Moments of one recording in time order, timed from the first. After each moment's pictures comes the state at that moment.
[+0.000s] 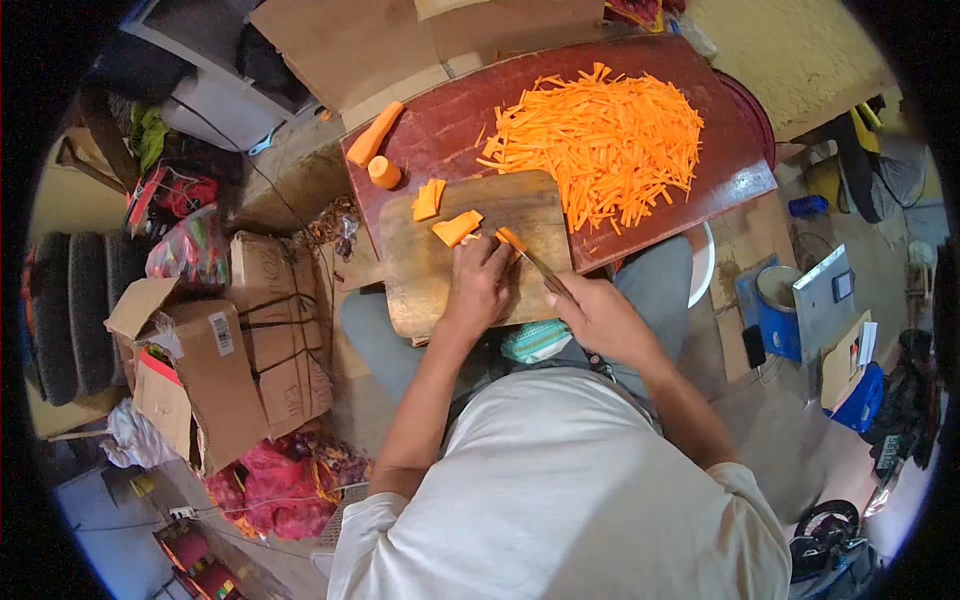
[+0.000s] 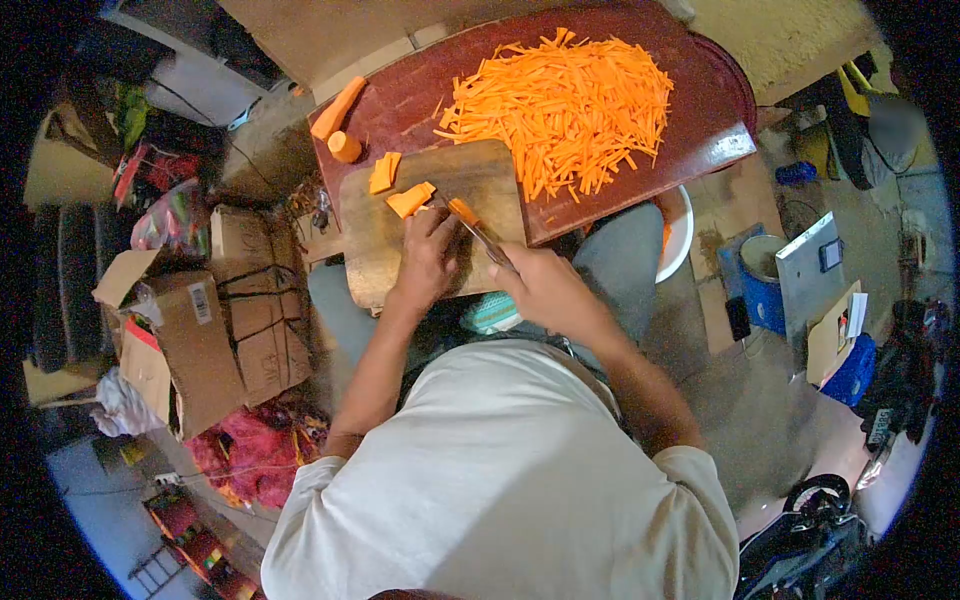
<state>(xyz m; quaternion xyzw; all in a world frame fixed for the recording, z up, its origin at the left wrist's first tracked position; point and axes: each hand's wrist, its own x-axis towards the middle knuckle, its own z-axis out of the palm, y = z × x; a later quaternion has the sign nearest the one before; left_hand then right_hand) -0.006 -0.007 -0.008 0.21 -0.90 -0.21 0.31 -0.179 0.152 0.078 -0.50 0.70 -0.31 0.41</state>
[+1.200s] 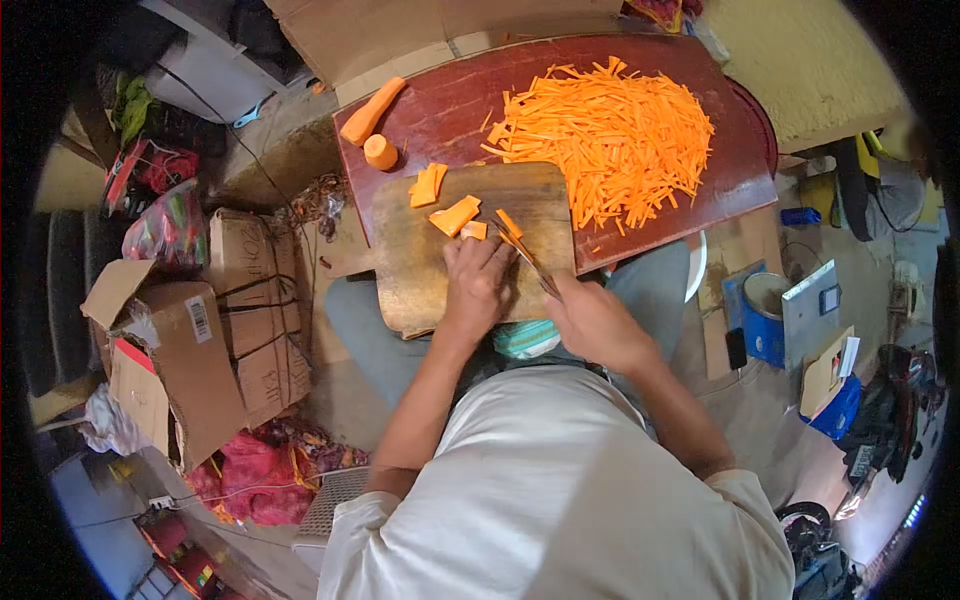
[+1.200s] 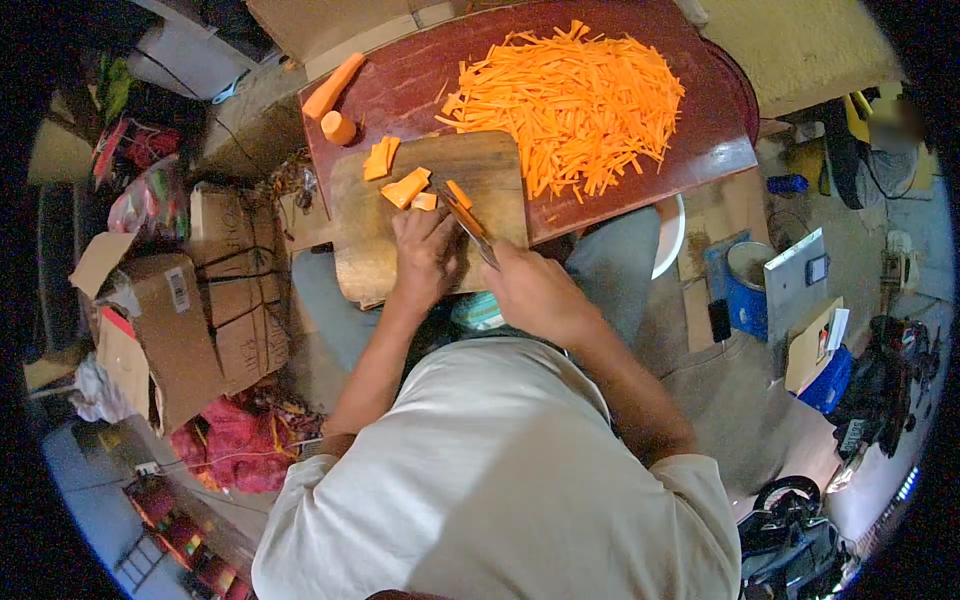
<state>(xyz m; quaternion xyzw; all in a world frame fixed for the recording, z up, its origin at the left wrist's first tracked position) -0.002 0.001 -0.015 0.24 -0.89 -0.21 0.33 -0.164 0.133 0.086 -0.51 0.74 -0.19 0.38</state>
